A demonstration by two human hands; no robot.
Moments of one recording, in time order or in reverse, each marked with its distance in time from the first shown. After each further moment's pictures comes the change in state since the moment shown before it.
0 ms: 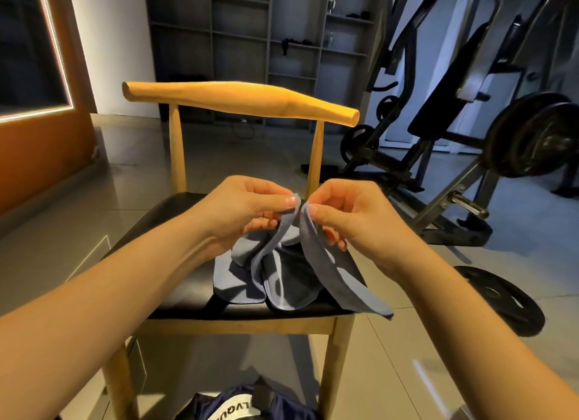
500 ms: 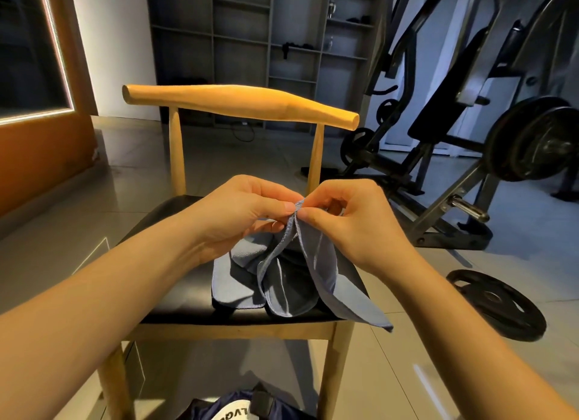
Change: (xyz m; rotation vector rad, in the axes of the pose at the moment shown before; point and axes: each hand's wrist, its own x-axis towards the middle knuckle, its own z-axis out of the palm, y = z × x) left_hand -0.012 0.014 0.005 0.108 -0.097 0.037; right_hand 0.005 0.000 0.006 -0.320 0.169 -0.199
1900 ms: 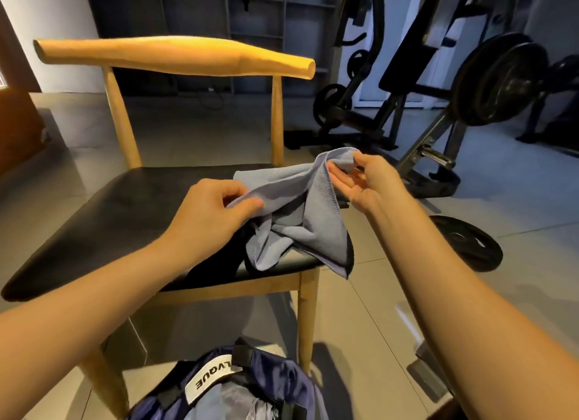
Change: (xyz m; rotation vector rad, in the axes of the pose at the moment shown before) left_hand 0.013 -0.080 0.036 0.589 0.228 0.322; right_hand 0.005 0.117 -0.026 1.283 0.498 0.918
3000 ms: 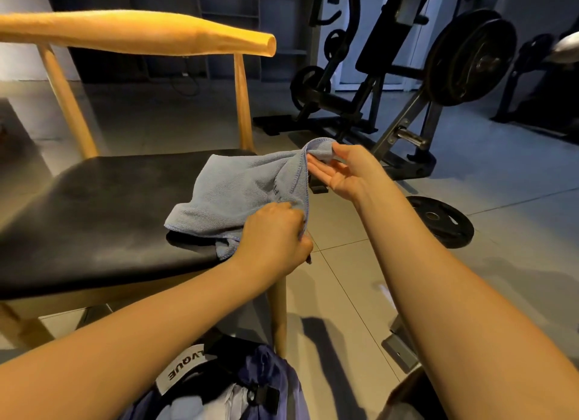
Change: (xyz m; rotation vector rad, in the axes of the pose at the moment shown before) left_hand -0.004 0.056 0.143 0.489 -0.107 0.136; right_hand 0.025 -0.014 -0.047 -0.003 -0.040 0.079
